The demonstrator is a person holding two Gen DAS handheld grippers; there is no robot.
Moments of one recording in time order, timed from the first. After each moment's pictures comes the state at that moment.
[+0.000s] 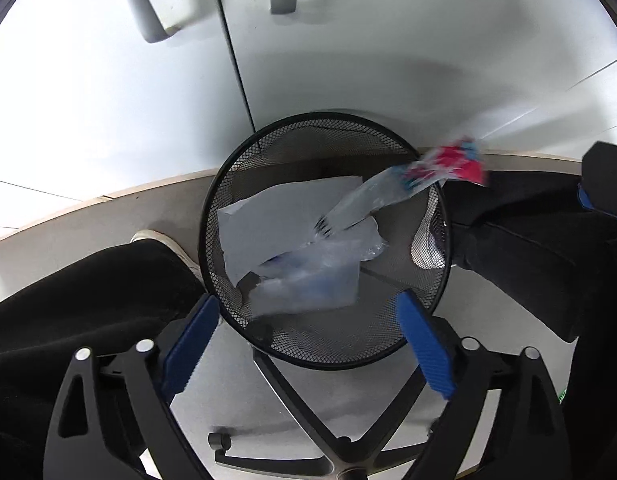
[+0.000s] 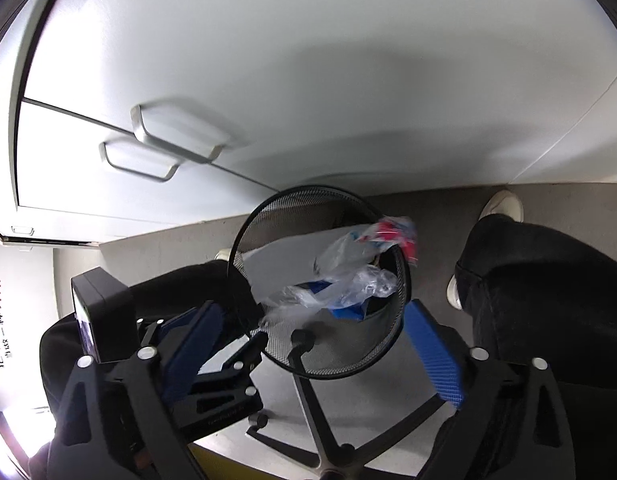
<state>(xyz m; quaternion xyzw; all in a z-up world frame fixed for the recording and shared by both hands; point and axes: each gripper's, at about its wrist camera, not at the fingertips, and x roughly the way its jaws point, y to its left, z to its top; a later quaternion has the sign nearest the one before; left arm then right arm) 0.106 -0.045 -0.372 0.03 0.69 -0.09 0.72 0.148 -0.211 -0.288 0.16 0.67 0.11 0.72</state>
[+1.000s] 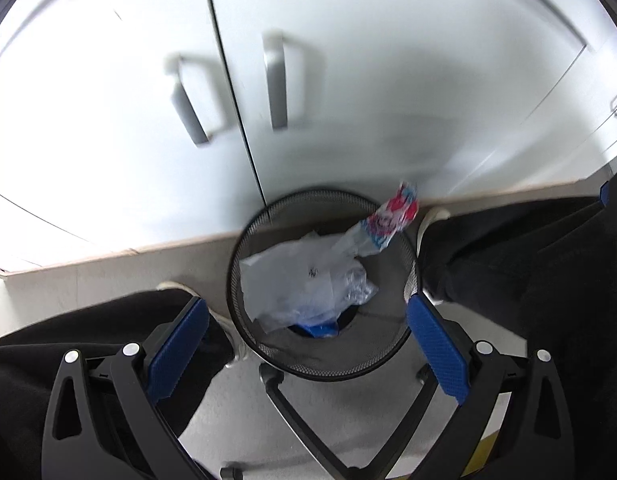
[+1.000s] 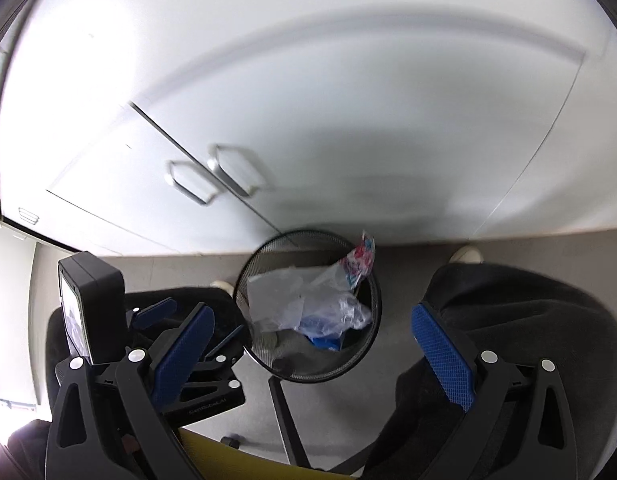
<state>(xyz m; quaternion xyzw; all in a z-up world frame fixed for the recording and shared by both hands) 0.073 -0.043 -0.280 0.04 0.58 -0.08 0.81 0.088 -0.219 -0.181 0.11 0.56 0.10 0.82</state>
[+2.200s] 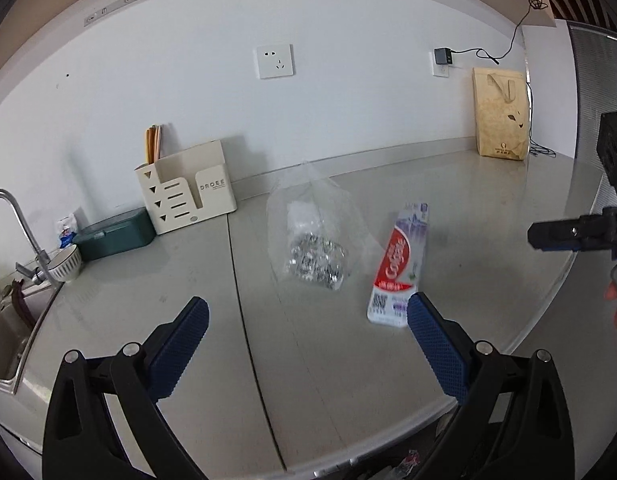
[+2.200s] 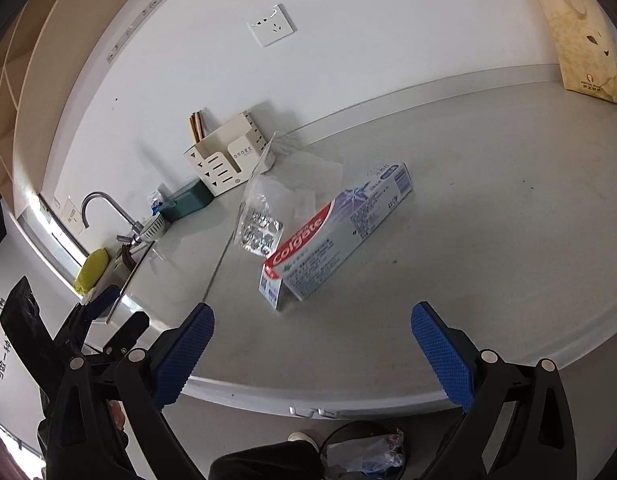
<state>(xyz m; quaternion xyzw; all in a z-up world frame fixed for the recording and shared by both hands) 0.206 -0.048 0.158 0.12 0.25 -0.15 0.95 0.222 -0.310 0.142 0.22 0.36 0.13 0.90</state>
